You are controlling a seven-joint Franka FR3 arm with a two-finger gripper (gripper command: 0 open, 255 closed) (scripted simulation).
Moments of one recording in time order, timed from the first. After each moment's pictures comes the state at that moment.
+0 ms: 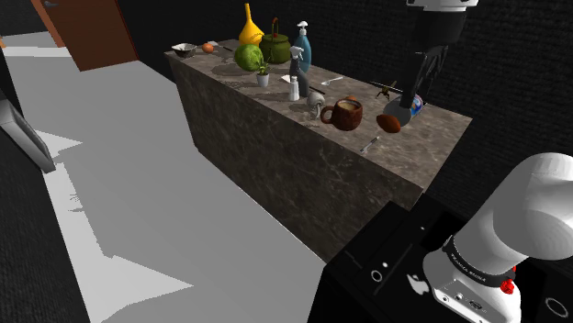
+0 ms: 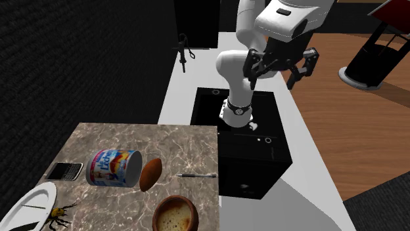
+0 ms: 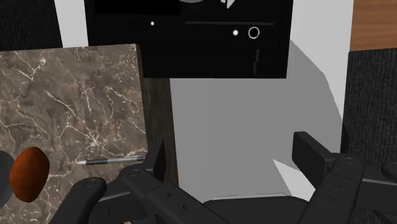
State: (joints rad) arm 0.00 -0.82 0.03 -2.36 0.05 1.45 -0.04
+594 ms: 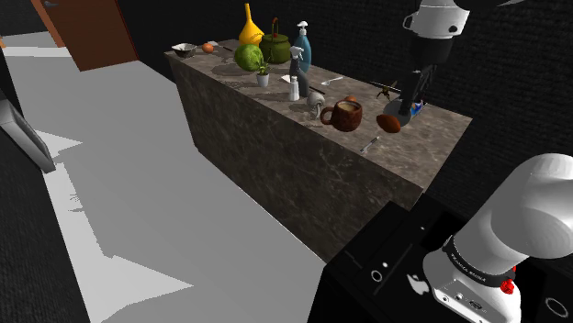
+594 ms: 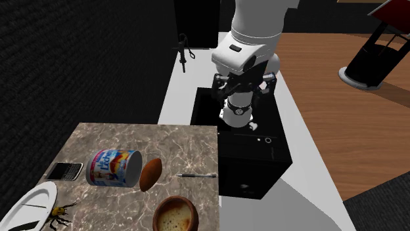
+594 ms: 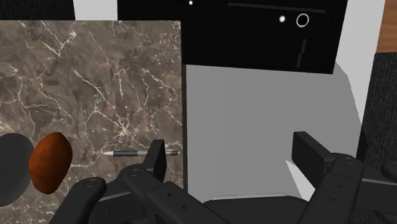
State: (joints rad) arm -0.03 -0.78 -0.10 -2.47 -0.07 1.63 -0.22
